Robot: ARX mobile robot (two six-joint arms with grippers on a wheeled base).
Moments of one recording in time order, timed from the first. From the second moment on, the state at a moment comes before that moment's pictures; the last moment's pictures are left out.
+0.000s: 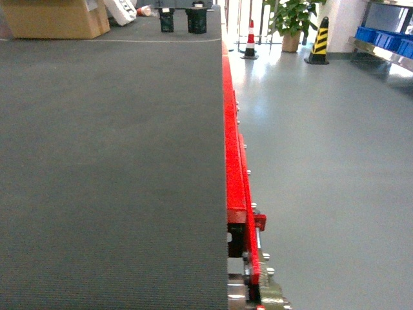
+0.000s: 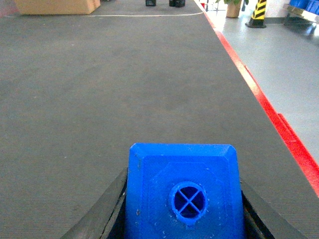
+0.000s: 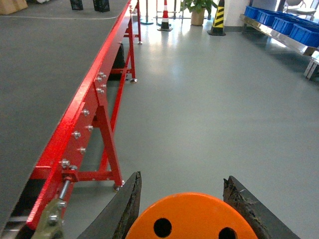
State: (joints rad) left arm -0.04 0.91 0.35 0.39 -0.02 0.05; right arm 0.38 0.35 0.25 -0.12 0.45 0.10
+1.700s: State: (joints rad) left arm -0.04 0.91 0.35 0.40 -0.02 0.05; right arm 0.38 0.35 0.25 -0.12 0.45 0.10
